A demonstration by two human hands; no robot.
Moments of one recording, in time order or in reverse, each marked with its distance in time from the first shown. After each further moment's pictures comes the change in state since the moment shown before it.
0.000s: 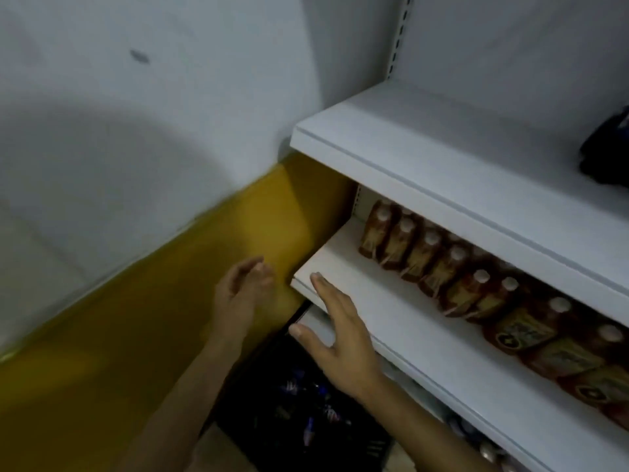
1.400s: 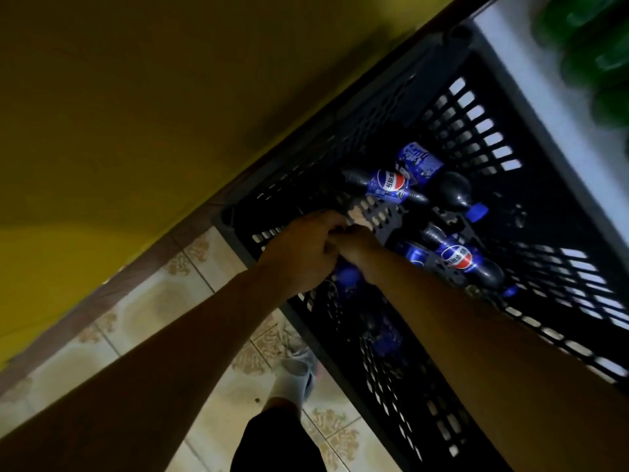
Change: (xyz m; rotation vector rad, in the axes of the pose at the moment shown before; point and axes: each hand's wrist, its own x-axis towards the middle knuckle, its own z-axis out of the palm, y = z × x) left_hand 0.054 -0.667 -0.100 0.845 -0.550 -0.371; right_hand -0.080 0.527 0.488 0.119 -0.770 1.186
